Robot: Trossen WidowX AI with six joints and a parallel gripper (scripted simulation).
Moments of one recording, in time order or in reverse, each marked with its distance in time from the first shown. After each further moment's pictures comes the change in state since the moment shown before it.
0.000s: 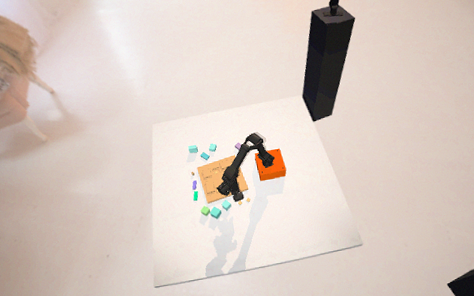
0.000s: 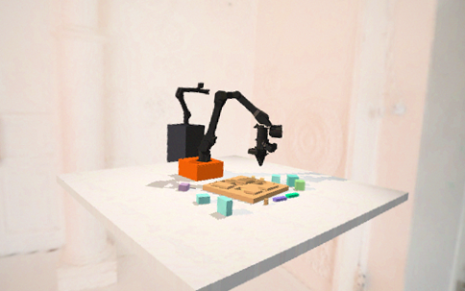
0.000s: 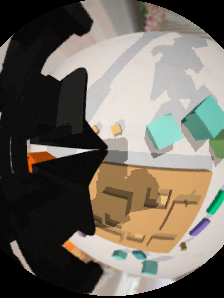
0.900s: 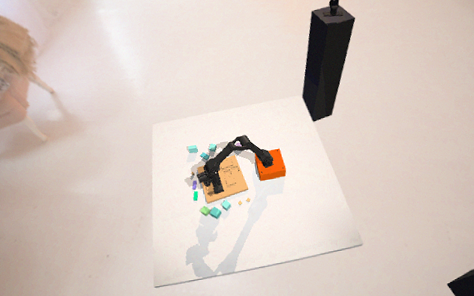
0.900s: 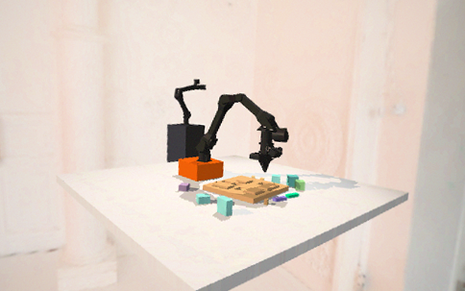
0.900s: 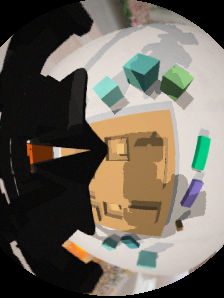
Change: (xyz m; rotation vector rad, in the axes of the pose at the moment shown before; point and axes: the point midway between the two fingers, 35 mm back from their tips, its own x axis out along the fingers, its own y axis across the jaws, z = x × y) arm 0.000 -0.106 0.085 0.119 -0.011 -0.009
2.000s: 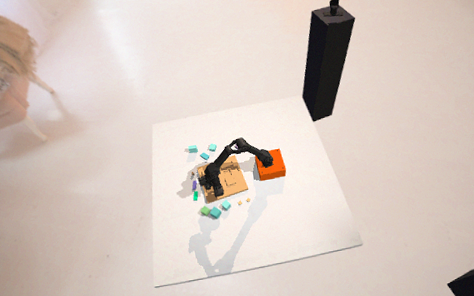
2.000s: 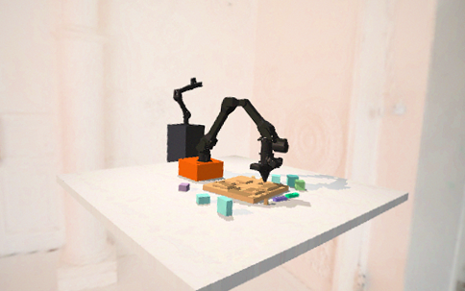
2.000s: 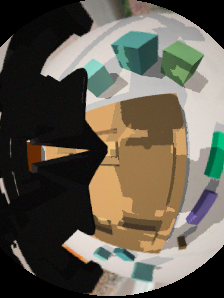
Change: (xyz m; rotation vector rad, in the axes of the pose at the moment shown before) arm 0.049 -0.002 0.005 -0.006 0.000 0.000
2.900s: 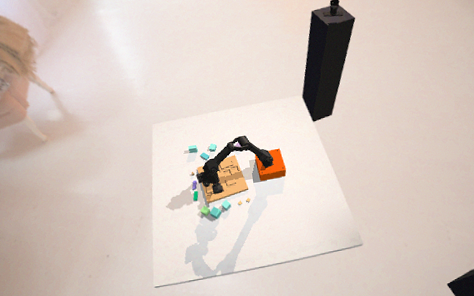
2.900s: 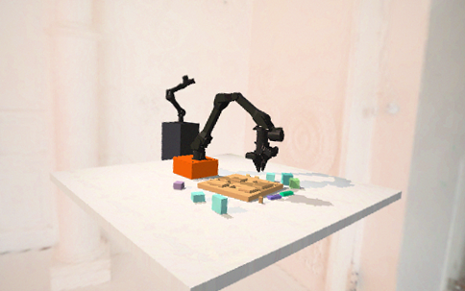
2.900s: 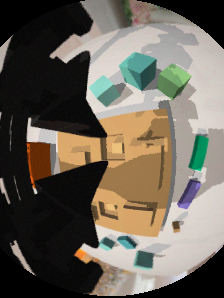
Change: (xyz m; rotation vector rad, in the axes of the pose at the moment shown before) arm -0.044 0.001 0.002 -0.002 -0.008 0.001
